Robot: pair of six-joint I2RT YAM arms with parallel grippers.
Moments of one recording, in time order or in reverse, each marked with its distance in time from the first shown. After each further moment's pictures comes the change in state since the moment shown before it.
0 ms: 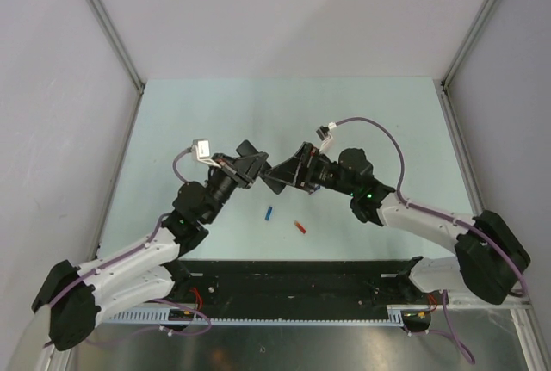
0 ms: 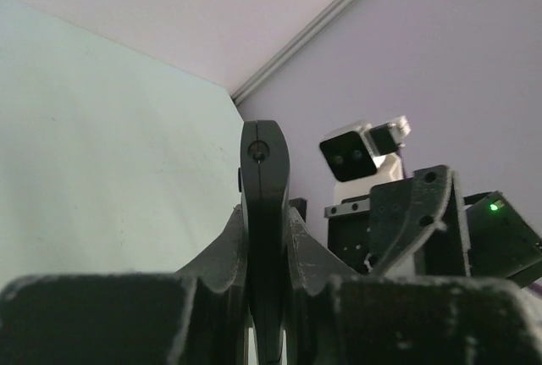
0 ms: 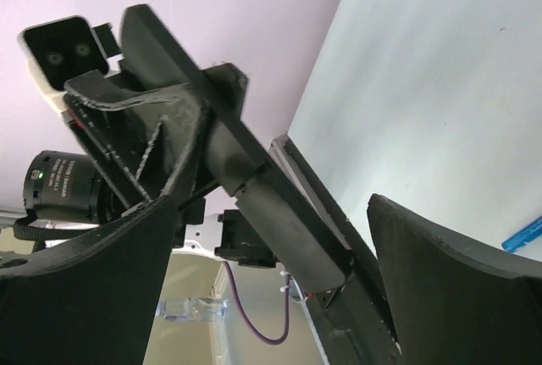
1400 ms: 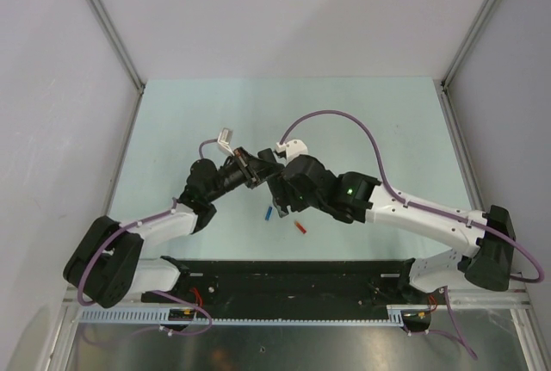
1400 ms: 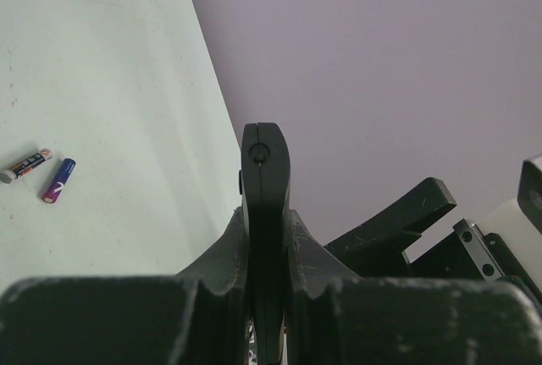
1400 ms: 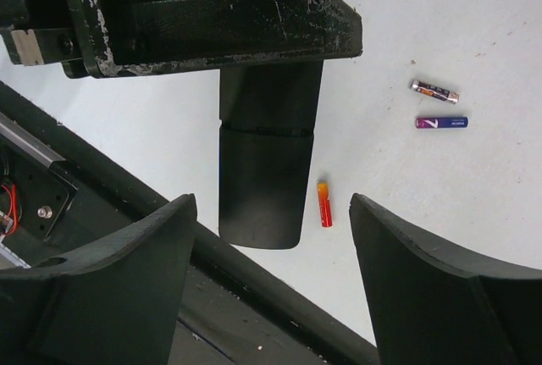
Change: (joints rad) left arm 0.234 0.376 0.041 0.156 0.644 -0.425; right arm 0.359 0.044 0.529 -1.176 0.681 -0.647
